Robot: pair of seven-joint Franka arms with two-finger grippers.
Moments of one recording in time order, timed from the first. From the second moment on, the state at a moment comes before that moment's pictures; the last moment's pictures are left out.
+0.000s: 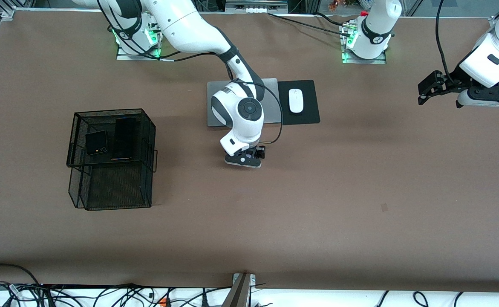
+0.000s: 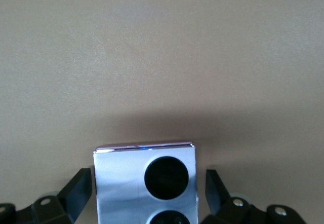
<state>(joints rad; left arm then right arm) -0.04 -0.09 -0.04 -1.74 0.00 1.67 -0.03 0.94 0.95 -0.23 -1.31 0.06 2.27 0.91</state>
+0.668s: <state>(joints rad) -0.04 -0.09 -0.05 -1.74 0.00 1.67 -0.03 0.94 0.95 -0.23 -1.30 0.07 2.28 0.91</state>
